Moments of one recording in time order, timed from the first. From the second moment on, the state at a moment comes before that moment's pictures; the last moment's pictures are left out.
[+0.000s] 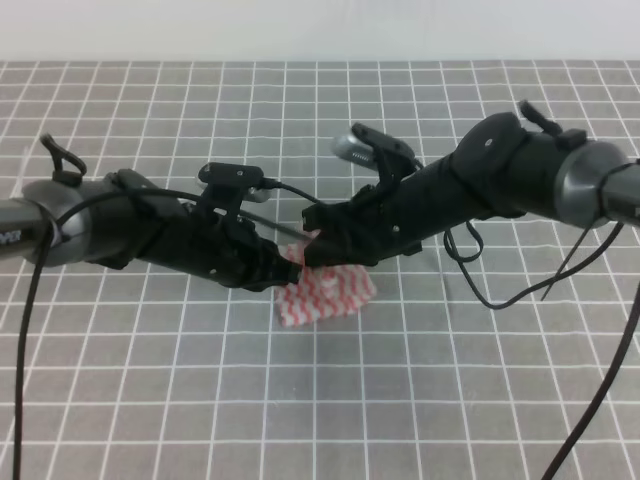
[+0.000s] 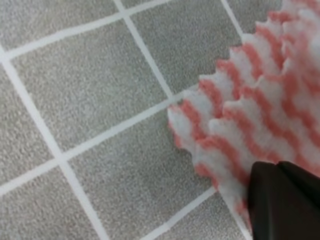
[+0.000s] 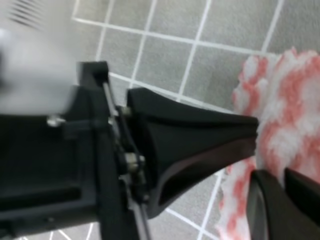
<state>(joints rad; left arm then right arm) -0.34 1.98 -1.21 -1.01 0.49 0.96 0.48 2.05 -1.50 0.95 0.71 -0.38</state>
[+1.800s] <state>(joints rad) -0.24 1.92 -1.21 -1.03 0.55 0.96 0.49 2.13 -1.51 1.00 0.67 -0.40</state>
